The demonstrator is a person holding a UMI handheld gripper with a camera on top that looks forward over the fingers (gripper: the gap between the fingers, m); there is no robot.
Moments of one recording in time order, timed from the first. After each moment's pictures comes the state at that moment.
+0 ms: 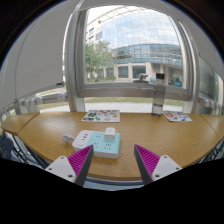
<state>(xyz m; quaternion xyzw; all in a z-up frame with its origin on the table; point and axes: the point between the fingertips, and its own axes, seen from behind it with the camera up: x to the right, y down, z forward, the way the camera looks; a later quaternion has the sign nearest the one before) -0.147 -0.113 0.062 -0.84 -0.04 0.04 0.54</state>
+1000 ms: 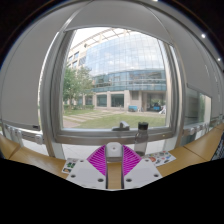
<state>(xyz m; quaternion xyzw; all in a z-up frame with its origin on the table) -0.069 -0.016 0.256 -0.75 0.05 -0.04 0.66</state>
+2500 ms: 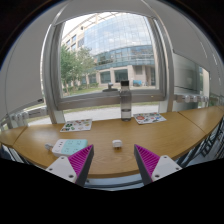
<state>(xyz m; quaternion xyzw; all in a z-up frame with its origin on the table) -0.022 -0.143 0.105 -0.83 0.06 0.01 0.56</state>
